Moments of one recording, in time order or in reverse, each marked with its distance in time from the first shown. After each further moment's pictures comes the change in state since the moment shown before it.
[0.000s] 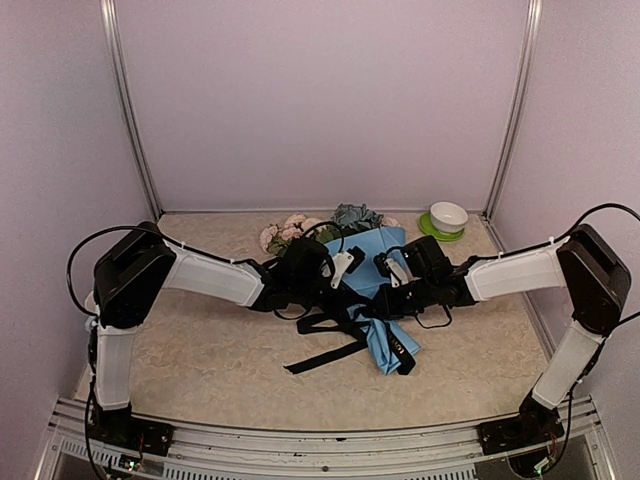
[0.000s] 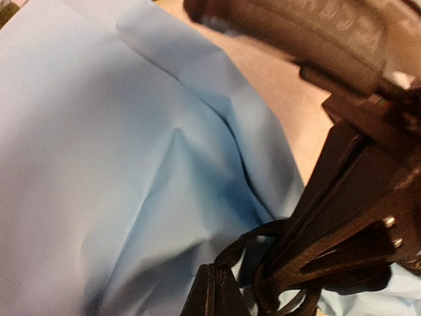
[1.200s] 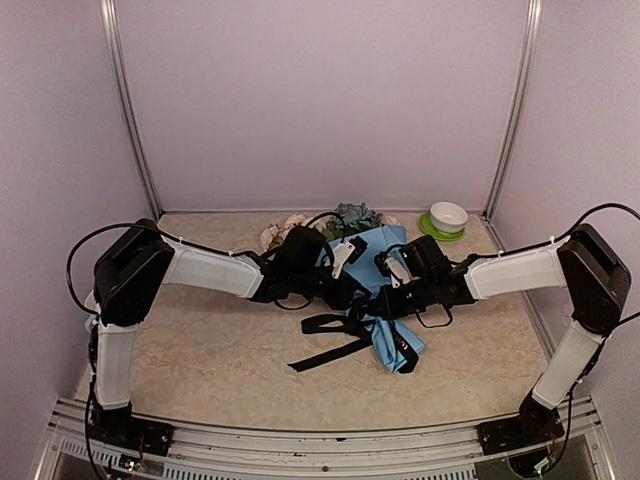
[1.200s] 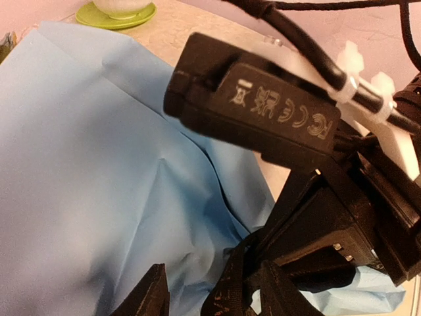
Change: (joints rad) left arm 0.029 0.000 0.043 0.016 0.134 -0.001; right arm 0.002 0.001 0.014 -0.046 0.089 -0.094
